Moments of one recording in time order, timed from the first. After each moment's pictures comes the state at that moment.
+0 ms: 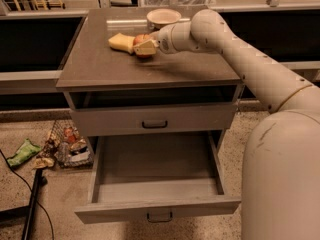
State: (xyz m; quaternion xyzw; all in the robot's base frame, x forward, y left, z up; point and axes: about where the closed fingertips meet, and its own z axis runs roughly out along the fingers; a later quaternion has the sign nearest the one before) arm 0.827 0.036 0.859 -0.38 0.74 0.23 0.51
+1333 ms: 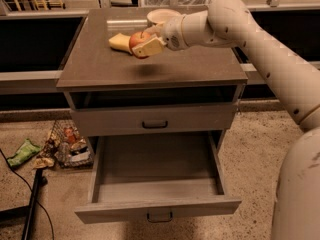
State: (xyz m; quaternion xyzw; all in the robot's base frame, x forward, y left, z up) arm 0.754 0.034 0.906 -0.49 0.67 0.25 0.51
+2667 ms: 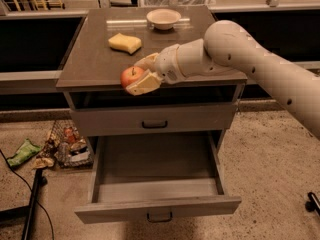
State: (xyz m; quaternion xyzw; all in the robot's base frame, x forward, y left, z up) arm 0.637 0.059 0.860 -0.56 0.64 0.26 0.45
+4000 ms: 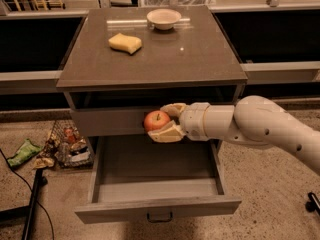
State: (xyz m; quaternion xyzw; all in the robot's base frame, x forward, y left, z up) arm 0.548 -0.011 0.772 -0.47 0.69 0.24 0.48
